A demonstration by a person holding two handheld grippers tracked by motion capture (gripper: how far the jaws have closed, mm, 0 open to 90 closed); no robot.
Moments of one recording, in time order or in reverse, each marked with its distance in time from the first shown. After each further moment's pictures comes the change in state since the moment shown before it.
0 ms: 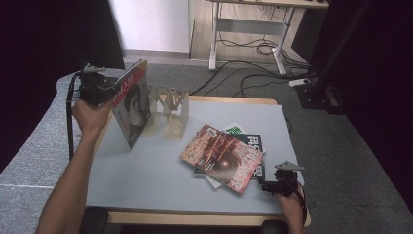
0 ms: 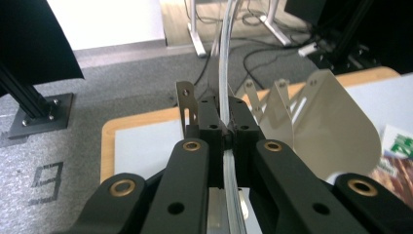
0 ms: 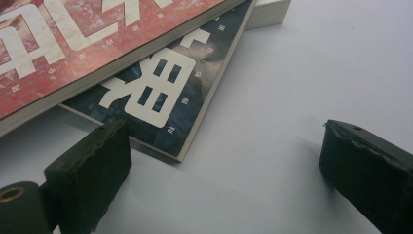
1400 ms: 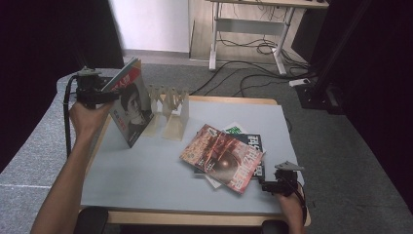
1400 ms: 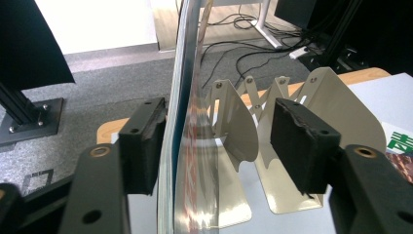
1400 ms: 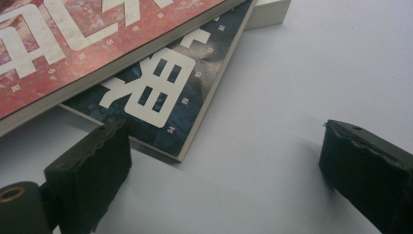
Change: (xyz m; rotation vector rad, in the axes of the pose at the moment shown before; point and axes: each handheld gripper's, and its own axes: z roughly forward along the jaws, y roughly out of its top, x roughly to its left) left arm 0.014 -0.010 0.002 -0.016 -0.039 0.022; right arm 0.000 0.000 0.000 -0.001 0.000 0.002
